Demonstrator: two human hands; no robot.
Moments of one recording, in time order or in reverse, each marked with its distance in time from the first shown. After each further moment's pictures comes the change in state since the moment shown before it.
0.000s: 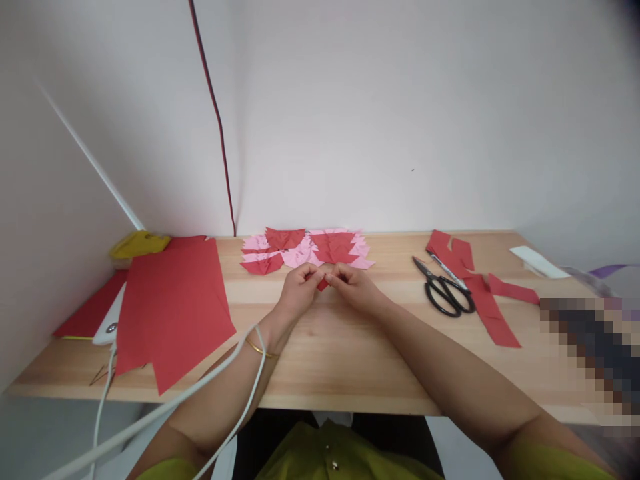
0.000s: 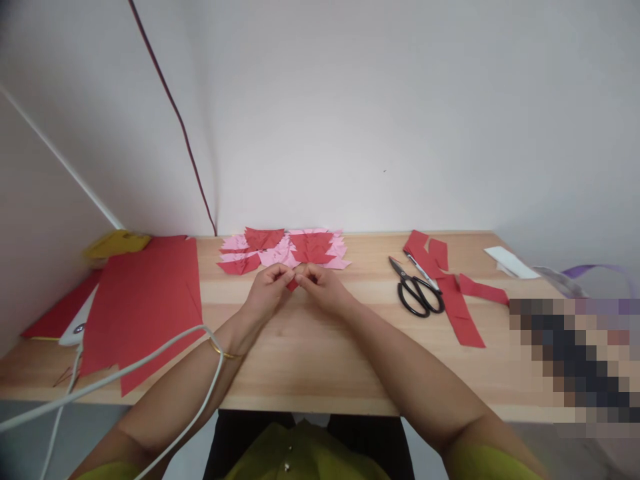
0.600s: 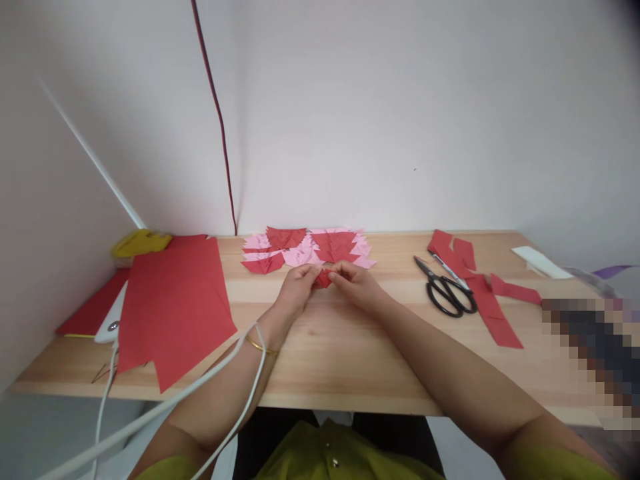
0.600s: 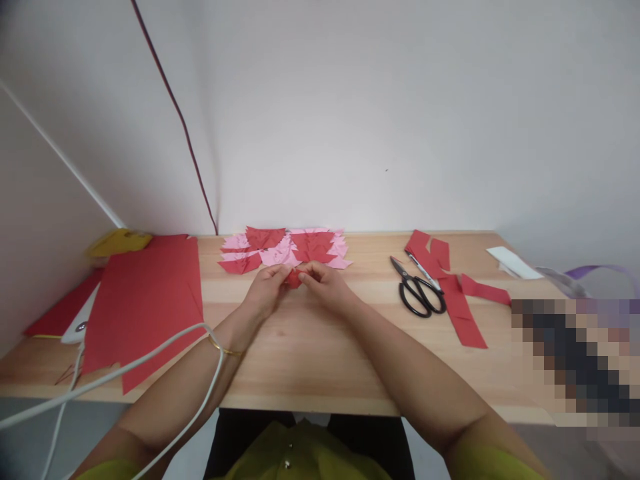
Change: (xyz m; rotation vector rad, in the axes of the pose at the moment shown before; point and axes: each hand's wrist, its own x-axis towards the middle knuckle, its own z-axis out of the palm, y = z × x) left_hand 0.004 -0.002 0.001 -0.287 -0.046 -0.206; right_hand 0.001 0.007 -0.002 0.113 -0.011 0.049
